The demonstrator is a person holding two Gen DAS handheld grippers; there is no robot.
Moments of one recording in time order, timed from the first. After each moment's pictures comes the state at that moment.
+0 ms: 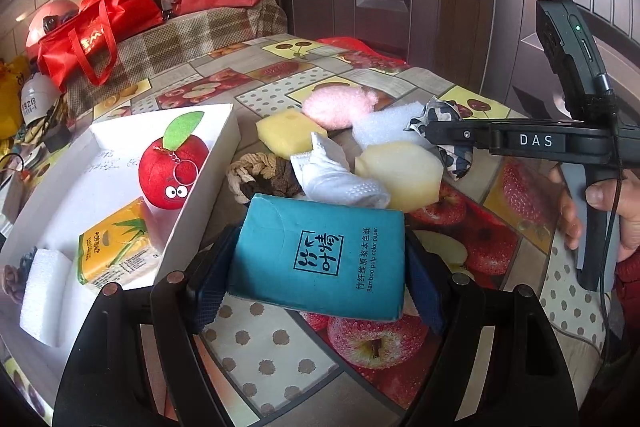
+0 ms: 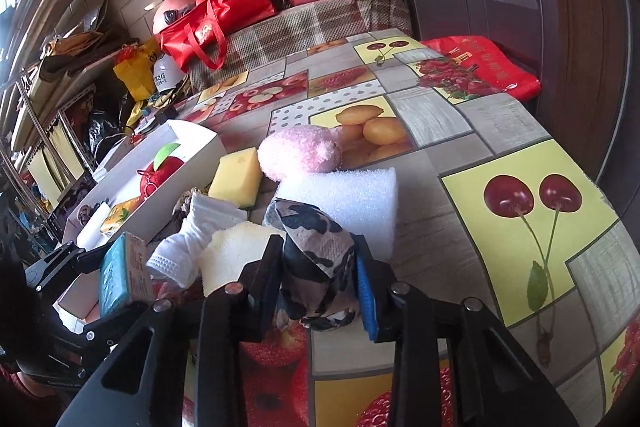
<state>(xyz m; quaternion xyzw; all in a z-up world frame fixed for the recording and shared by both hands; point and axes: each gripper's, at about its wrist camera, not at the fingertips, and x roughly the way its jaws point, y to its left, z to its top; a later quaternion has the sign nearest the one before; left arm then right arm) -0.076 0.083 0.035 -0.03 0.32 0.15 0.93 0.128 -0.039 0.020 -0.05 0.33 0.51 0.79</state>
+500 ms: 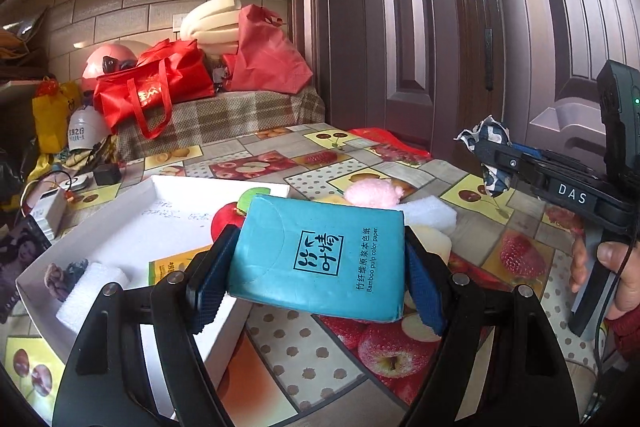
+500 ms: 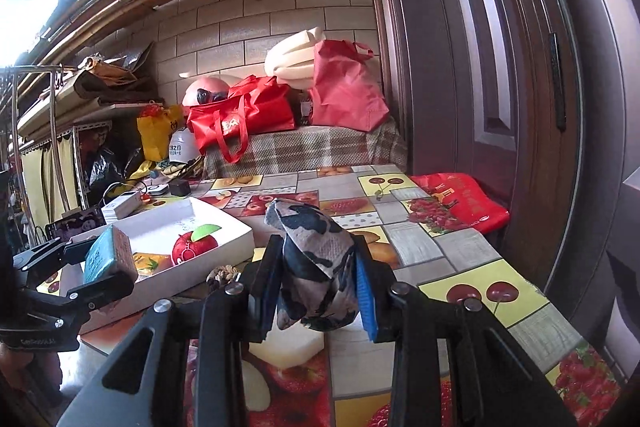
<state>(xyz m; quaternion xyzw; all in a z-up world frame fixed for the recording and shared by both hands) -0.138 0.089 0.064 -0.03 0.16 0.22 0.96 0.055 -0.074 0.064 -0.03 0.10 0.50 0.86</state>
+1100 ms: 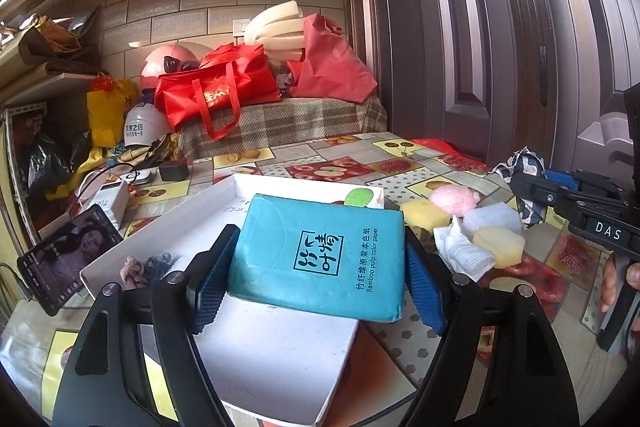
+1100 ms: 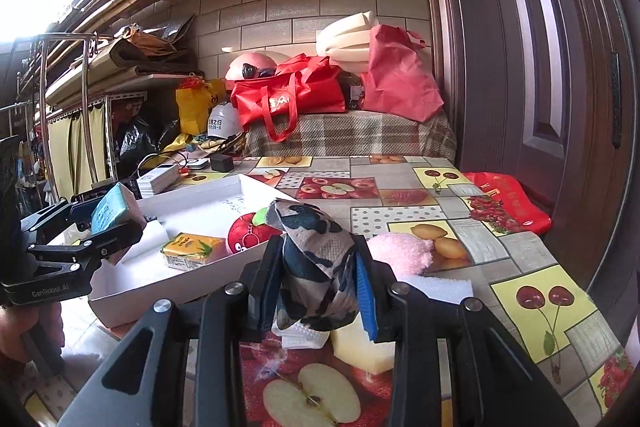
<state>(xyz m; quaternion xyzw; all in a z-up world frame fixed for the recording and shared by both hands) -0.190 0.136 0.060 -0.03 0.14 0.30 0.94 0.014 -0.025 0.056 -0.08 0.11 0.55 0.82</state>
